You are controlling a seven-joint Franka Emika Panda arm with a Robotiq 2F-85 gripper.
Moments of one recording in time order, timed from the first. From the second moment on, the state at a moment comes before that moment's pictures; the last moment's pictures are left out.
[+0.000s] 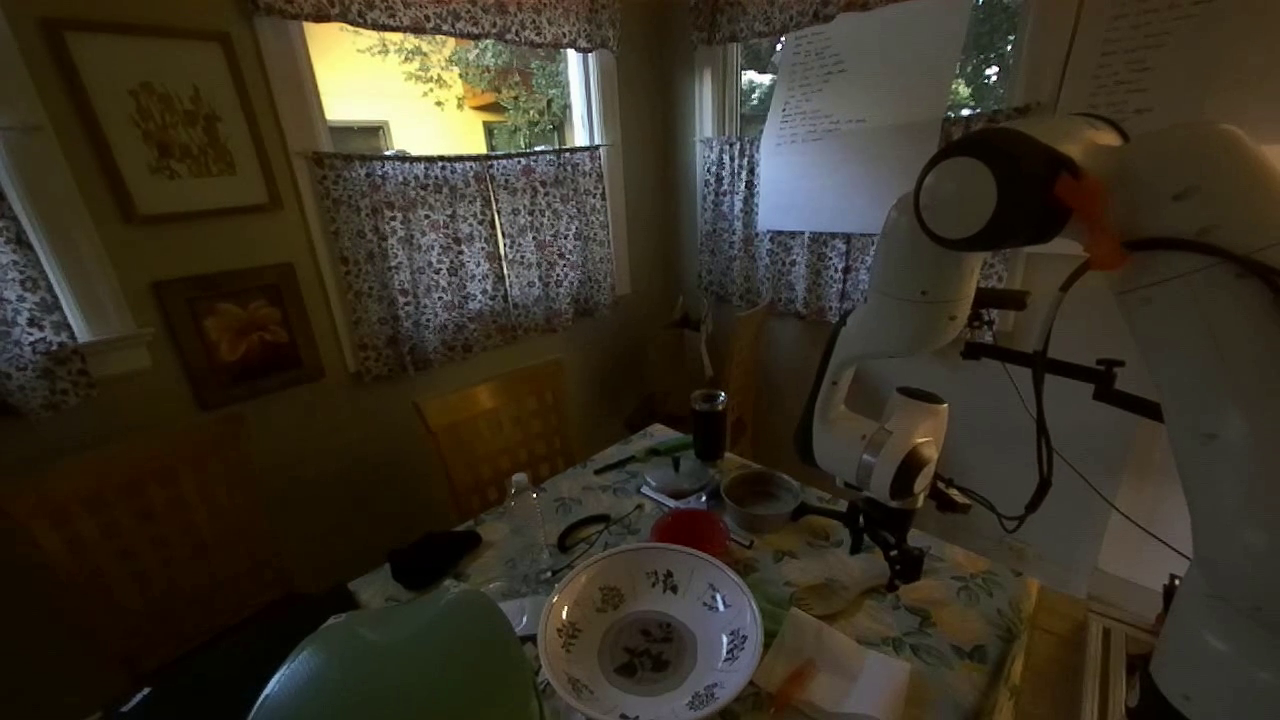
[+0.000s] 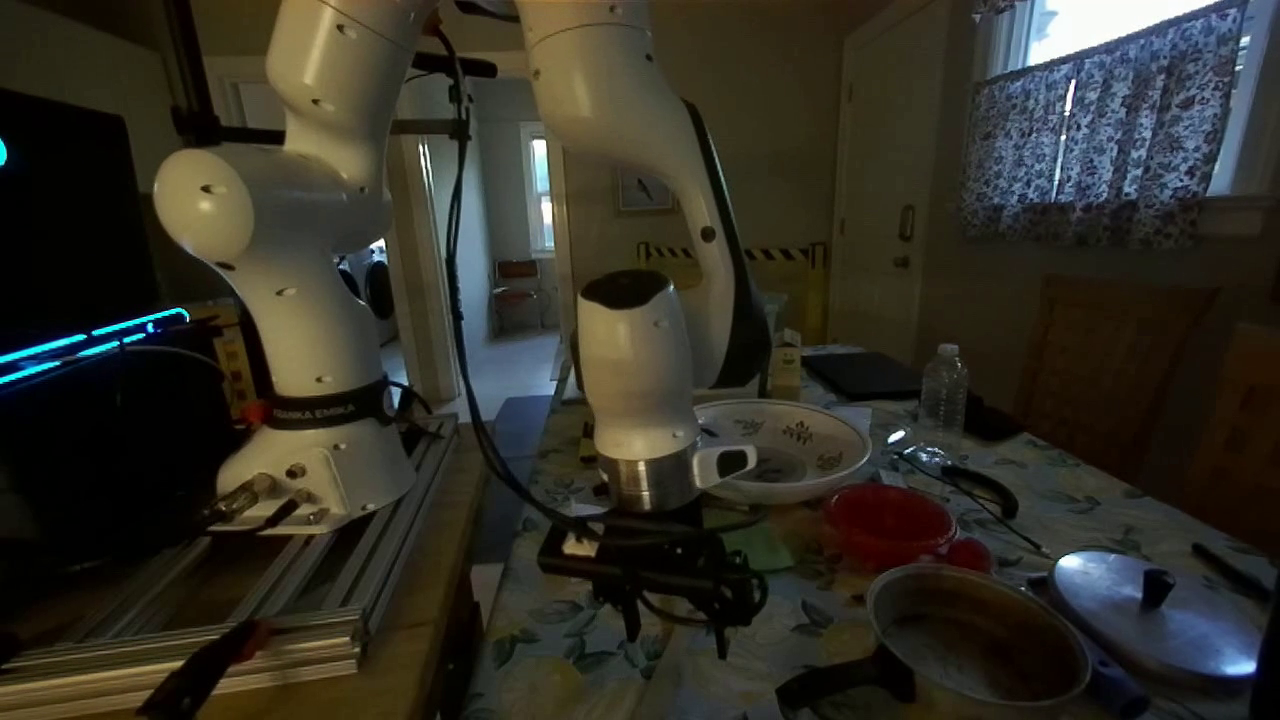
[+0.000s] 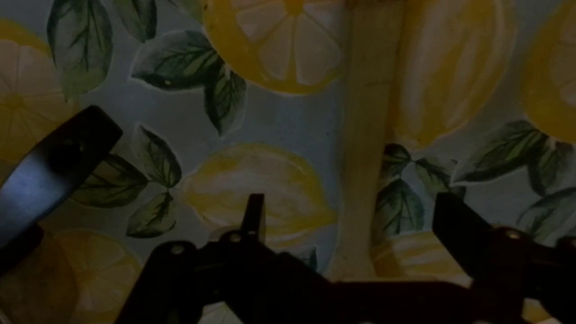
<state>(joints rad) -0.27 0.55 -0.13 -2.47 1.28 3.04 -2.71</state>
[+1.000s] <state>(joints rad) -0.40 0.59 -0.01 -2.43 1.28 3.10 -2.71</state>
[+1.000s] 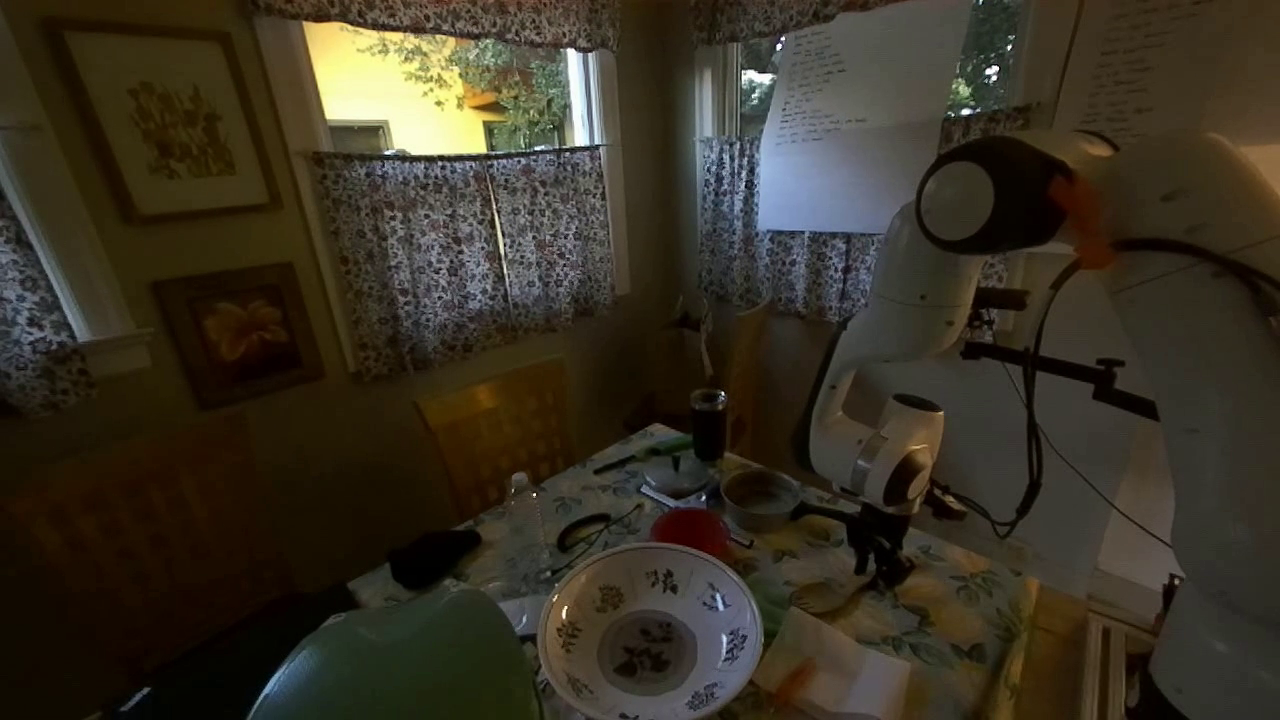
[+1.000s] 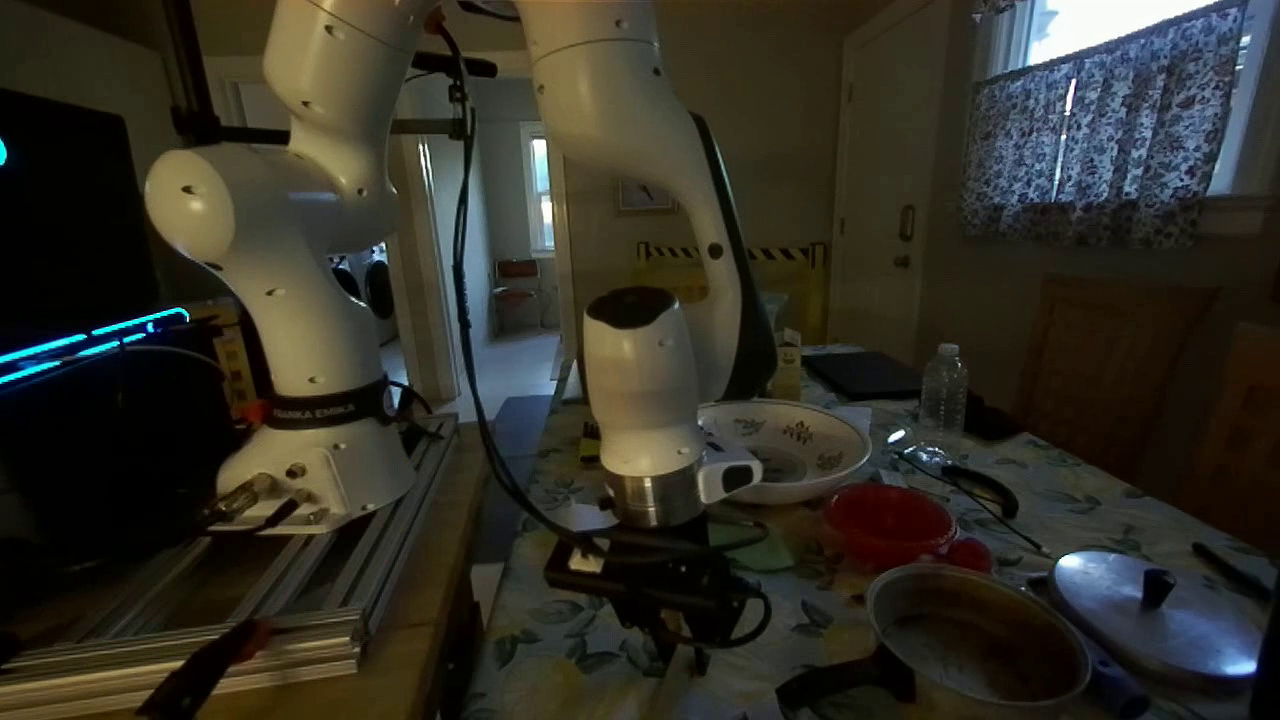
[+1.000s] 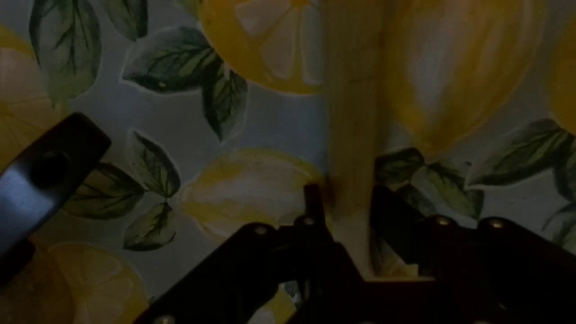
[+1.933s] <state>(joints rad) -0.36 0.54 -0.05 -2.54 1.27 3.11 -2.70</state>
